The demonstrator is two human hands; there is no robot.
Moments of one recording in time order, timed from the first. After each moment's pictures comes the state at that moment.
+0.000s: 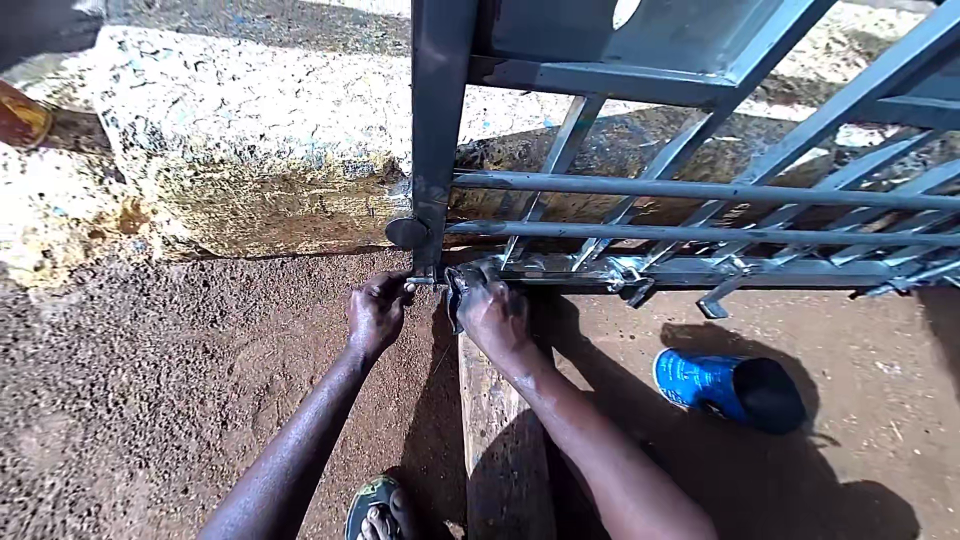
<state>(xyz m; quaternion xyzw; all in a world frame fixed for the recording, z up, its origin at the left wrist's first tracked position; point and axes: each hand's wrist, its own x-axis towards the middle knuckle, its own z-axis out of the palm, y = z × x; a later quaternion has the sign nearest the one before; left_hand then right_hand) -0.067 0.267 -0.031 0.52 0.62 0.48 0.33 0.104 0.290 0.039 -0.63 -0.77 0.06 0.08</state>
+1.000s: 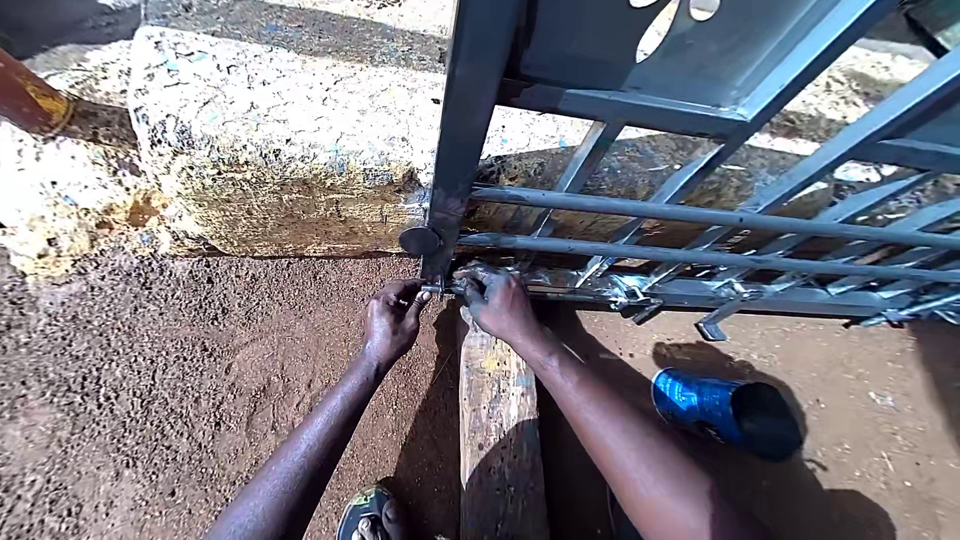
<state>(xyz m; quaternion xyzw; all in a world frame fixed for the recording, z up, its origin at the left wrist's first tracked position) -0.057 0.270 -0.041 0.53 0.62 0.48 0.31 0.118 0.332 0.033 -0.52 -0.79 0.24 0.21</state>
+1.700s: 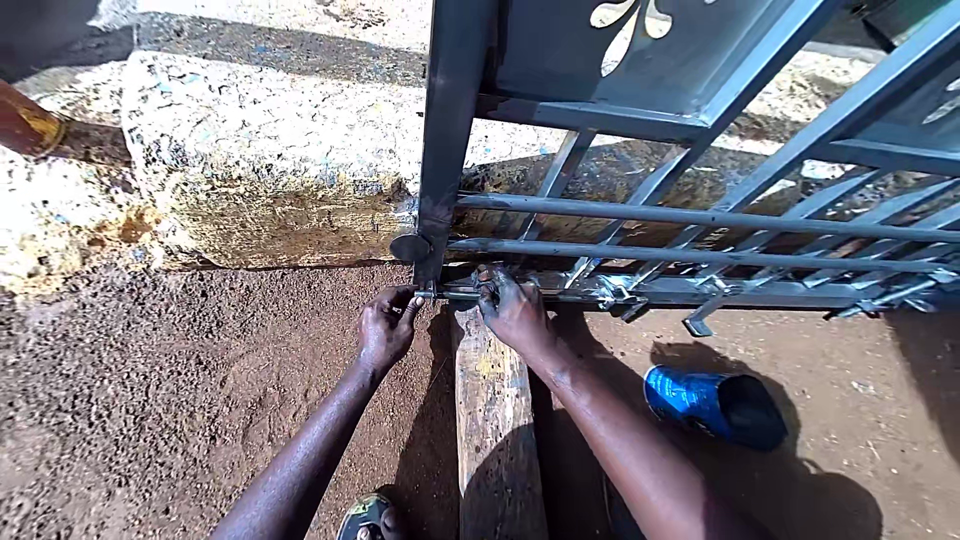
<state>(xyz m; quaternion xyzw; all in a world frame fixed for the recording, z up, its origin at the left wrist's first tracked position) -0.057 0.270 -0.035 0.54 0.62 0.48 0.30 0.144 0.323 0.036 -0.58 -0.79 0.15 0.14</state>
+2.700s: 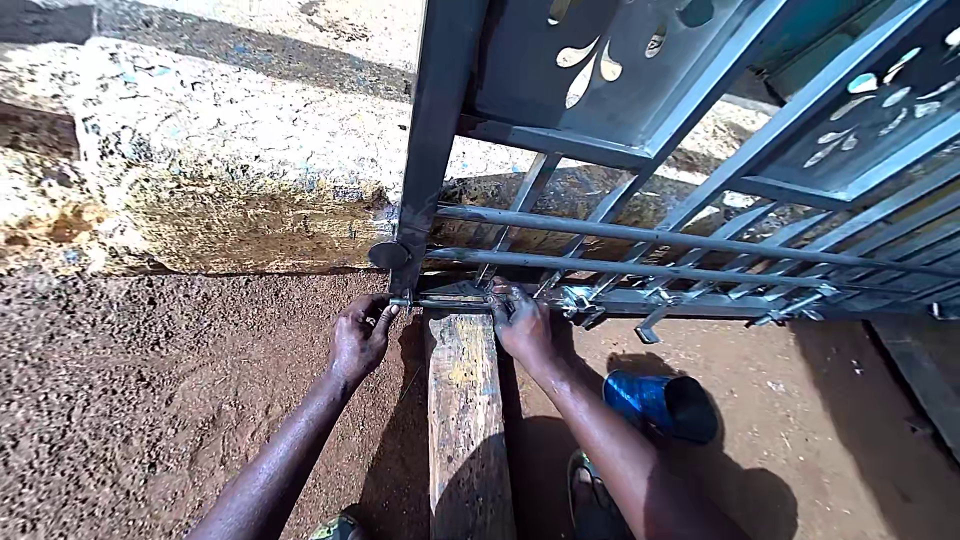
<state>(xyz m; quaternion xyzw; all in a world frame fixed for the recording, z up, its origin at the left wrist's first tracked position) -0.058 0.270 -0.038 0.54 0.63 0.48 0.29 0.200 0.330 0.023 -0.62 -0.74 0.10 0.22</state>
